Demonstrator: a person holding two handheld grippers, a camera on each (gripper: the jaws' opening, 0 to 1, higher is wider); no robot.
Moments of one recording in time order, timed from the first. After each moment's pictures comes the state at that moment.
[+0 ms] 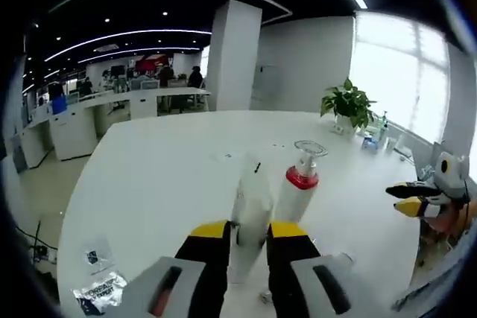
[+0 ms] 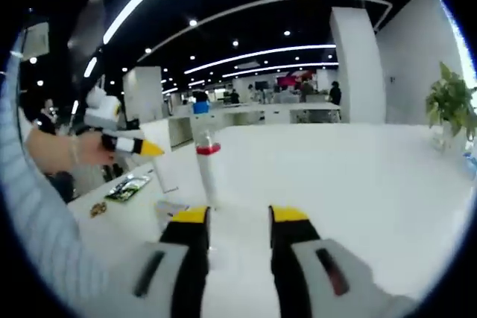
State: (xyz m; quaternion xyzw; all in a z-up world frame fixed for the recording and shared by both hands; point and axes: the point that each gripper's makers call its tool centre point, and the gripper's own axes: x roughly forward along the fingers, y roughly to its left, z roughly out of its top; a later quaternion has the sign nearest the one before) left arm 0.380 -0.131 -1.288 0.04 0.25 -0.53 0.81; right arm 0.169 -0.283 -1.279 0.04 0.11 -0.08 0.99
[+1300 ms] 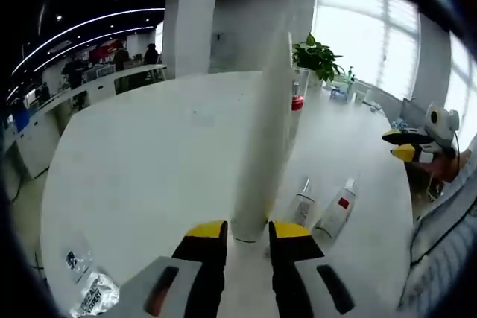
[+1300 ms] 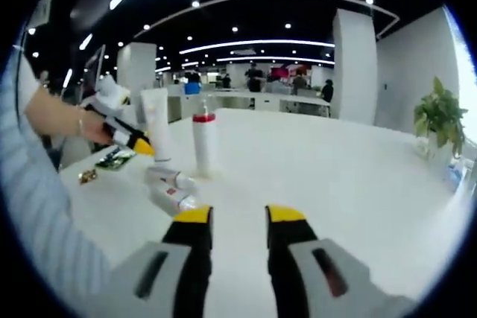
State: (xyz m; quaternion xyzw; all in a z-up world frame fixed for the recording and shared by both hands) left arm 0.368 -0.117 -1.359 0.15 0.30 -0.61 0.72; right arm 0.144 -0.270 -1.311 0.01 0.16 -0.09 0.98
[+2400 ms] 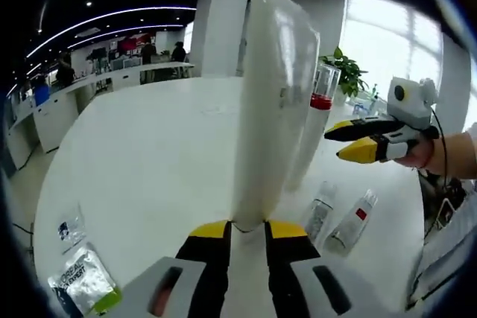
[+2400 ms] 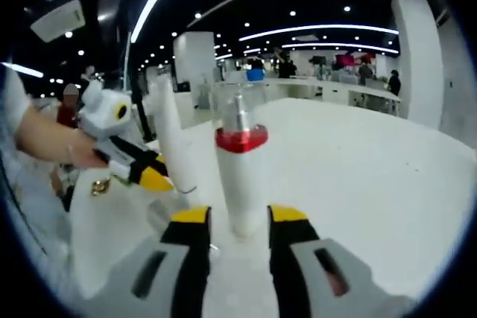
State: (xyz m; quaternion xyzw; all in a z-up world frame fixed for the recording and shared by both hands) left arm 0.373 -0.118 -1.376 0.11 0.31 -0.56 0.76; right arm 0.332 -0.236 -1.336 0.01 0.20 0.13 0.97
